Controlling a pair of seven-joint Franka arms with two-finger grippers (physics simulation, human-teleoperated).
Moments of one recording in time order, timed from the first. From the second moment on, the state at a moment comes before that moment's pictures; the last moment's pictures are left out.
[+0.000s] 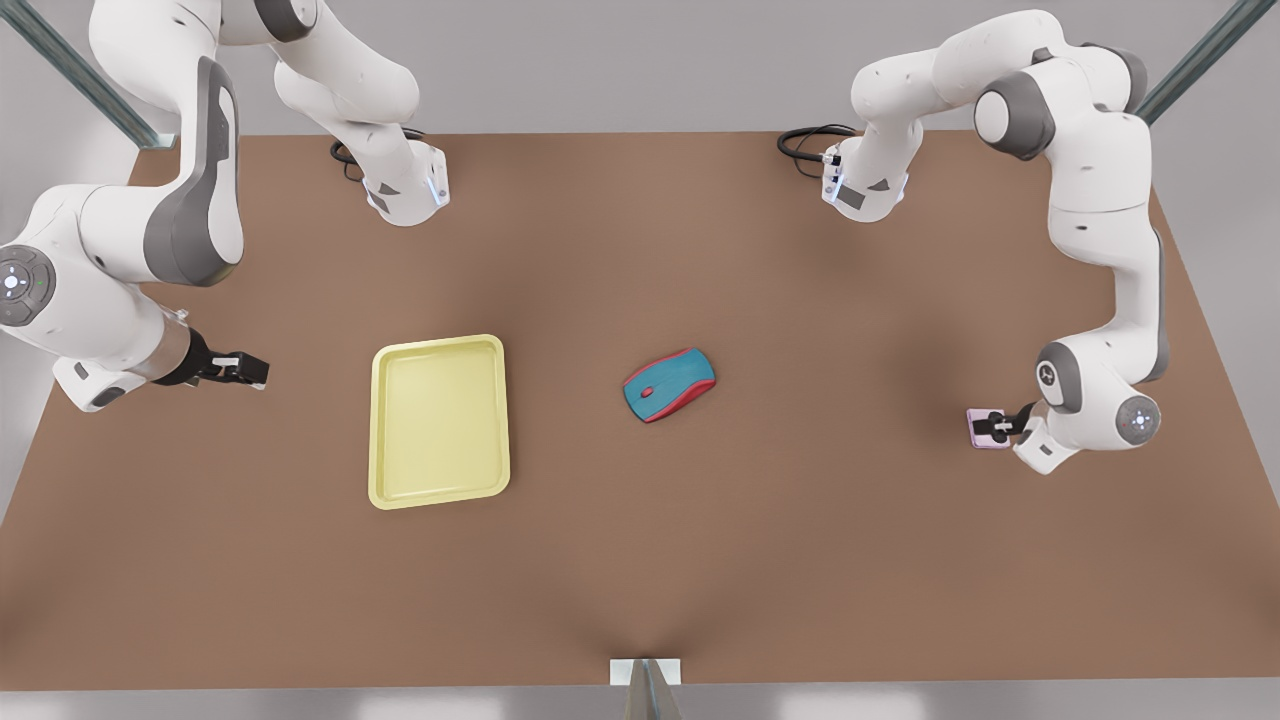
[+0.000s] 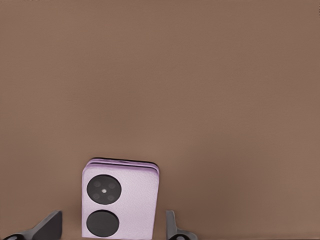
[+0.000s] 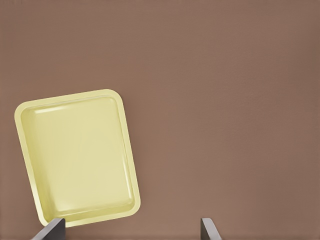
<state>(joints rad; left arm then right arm) 0.23 0.63 0.05 -1.78 0.00 2.14 0.22 -0.16 0.21 0.15 -1.47 -0.08 1.58 0.03</state>
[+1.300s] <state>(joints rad) 0.22 0.66 0.04 -1.80 0.00 2.26 0.22 -0.15 0.22 0.14 -1.46 -0.08 1.58 0.03</state>
